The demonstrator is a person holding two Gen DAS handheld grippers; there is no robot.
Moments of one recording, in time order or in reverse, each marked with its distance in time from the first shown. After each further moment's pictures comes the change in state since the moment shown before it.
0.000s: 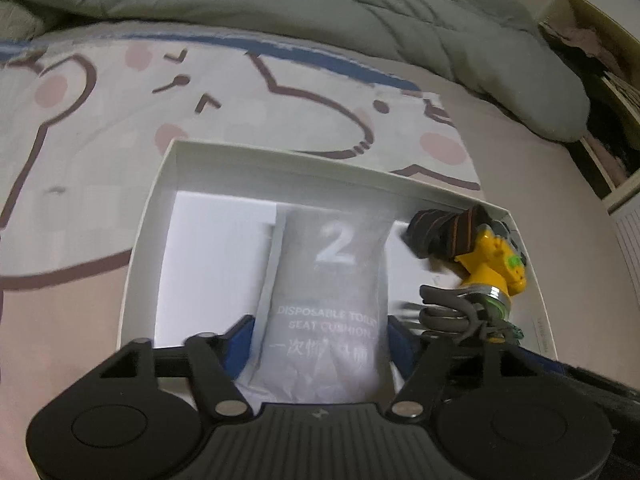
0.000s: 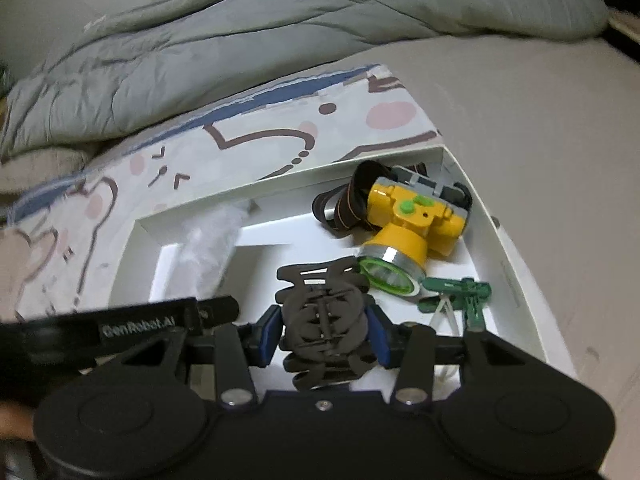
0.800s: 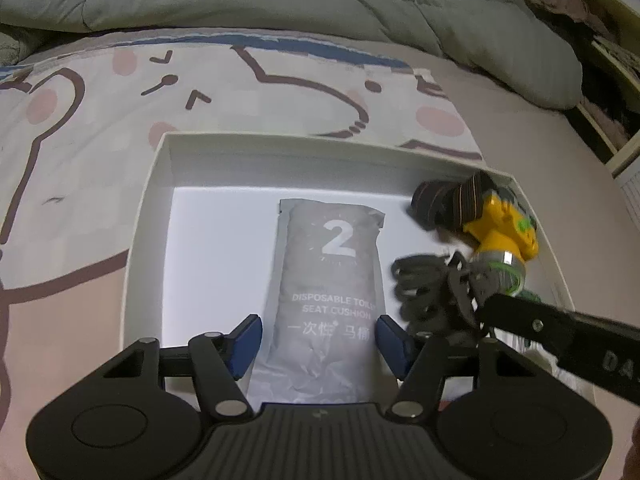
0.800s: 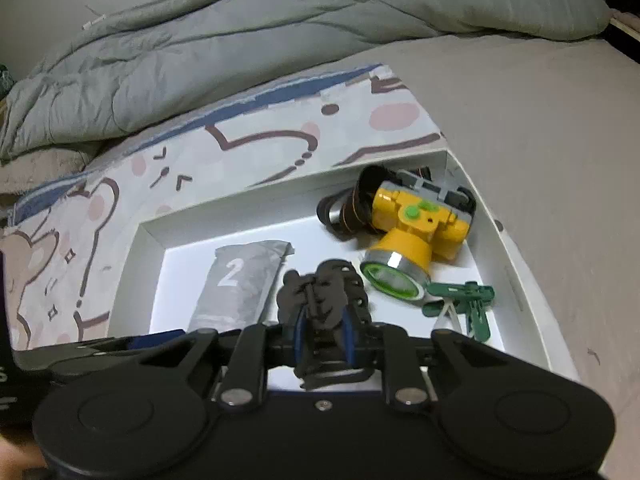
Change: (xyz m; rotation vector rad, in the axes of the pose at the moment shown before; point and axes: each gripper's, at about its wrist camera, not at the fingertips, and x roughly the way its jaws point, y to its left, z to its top) left arm 0.007 -0.007 -0.009 0.111 0.009 0.038; right arm -0.002 0.007 0.004 -0.018 -0.001 -0.007
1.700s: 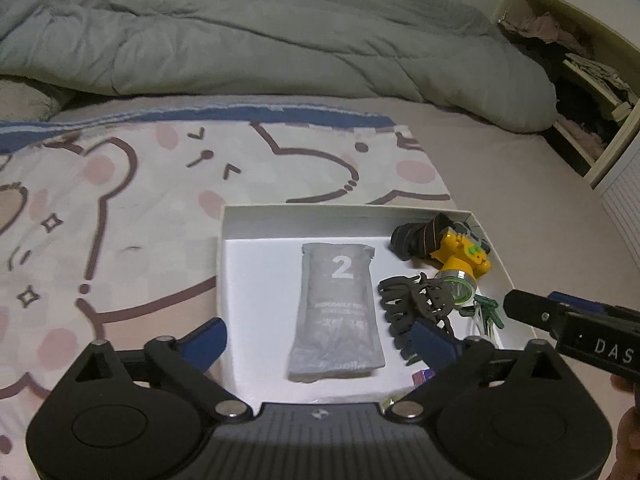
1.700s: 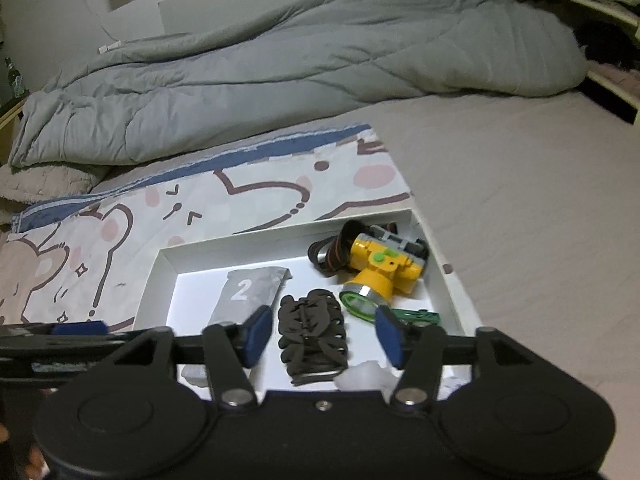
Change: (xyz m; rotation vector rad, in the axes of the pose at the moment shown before) left arm -0.114 0.006 -0.006 0.062 -0.117 0.018; right arm -0.080 0.012 -0.006 -0.062 -0.135 -0.078
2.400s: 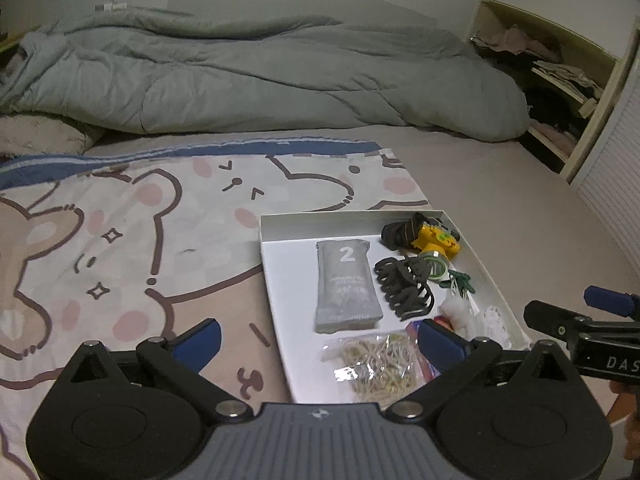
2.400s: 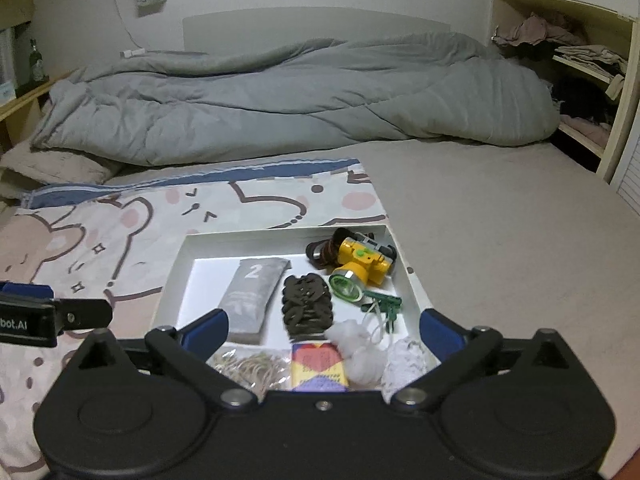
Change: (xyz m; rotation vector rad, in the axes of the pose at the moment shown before) left arm -0.111 0.015 -0.044 0.079 -0.084 0.007; right arm -0.105 0.027 -0.045 -0.092 -0.100 -0.076
